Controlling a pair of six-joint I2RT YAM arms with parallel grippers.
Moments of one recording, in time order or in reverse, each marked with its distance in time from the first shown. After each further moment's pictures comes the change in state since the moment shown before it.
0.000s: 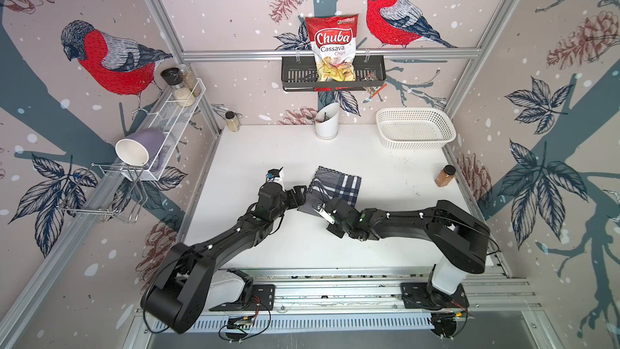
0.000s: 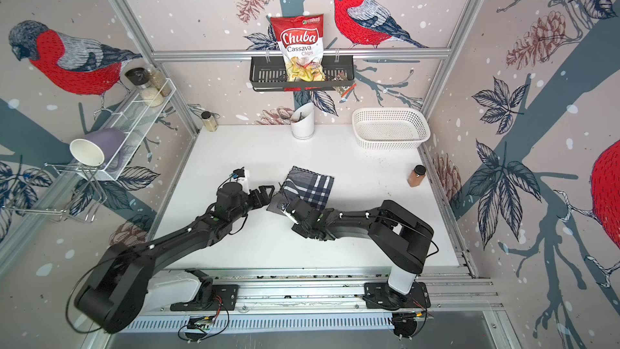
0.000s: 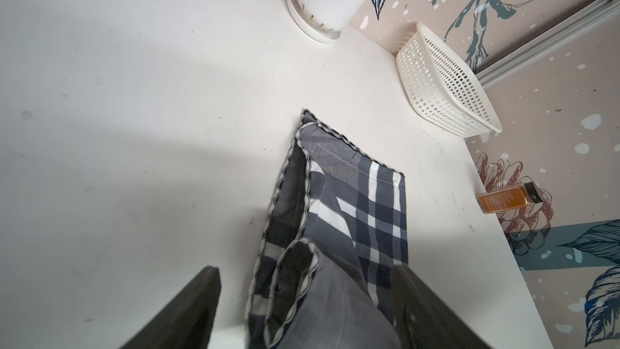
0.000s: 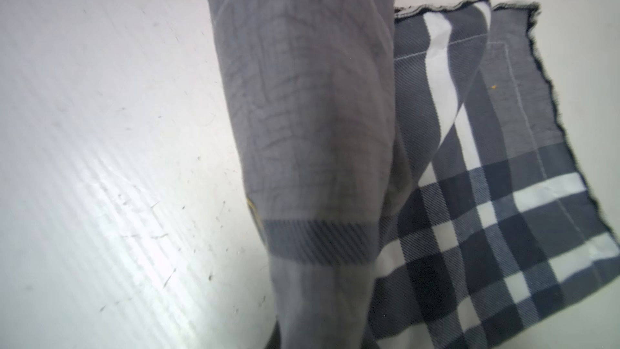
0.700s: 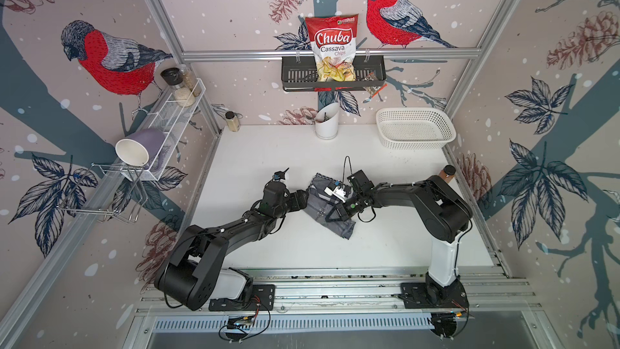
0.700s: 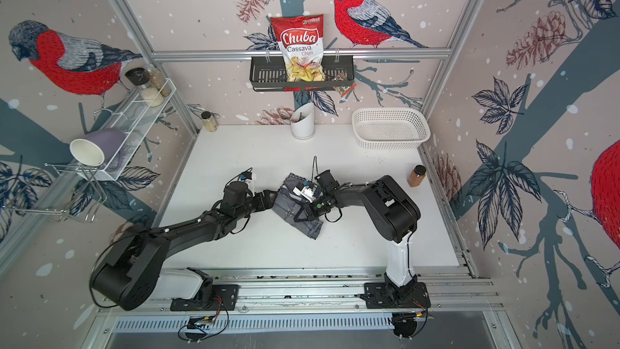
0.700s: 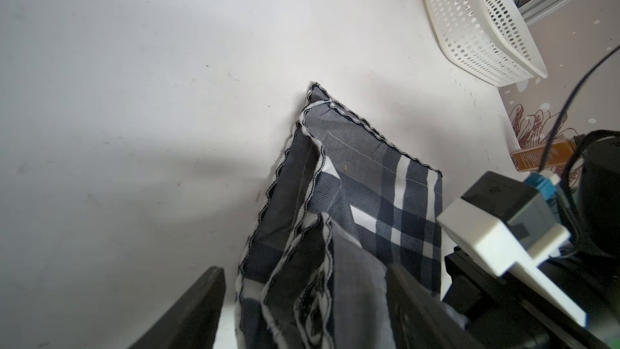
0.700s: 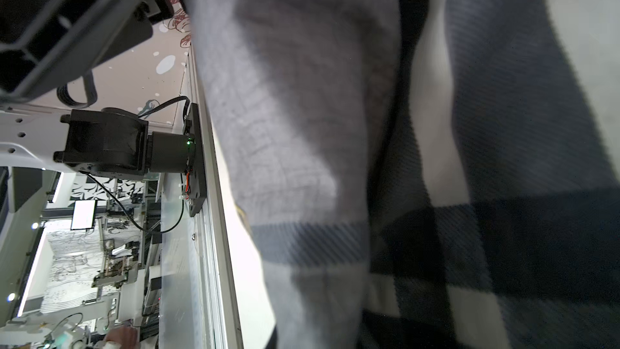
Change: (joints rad) left arm -0.026 0.243 0.082 0.007 0.090 0.080; right arm -0.348 0.295 0.147 -0.032 -1.046 0.264
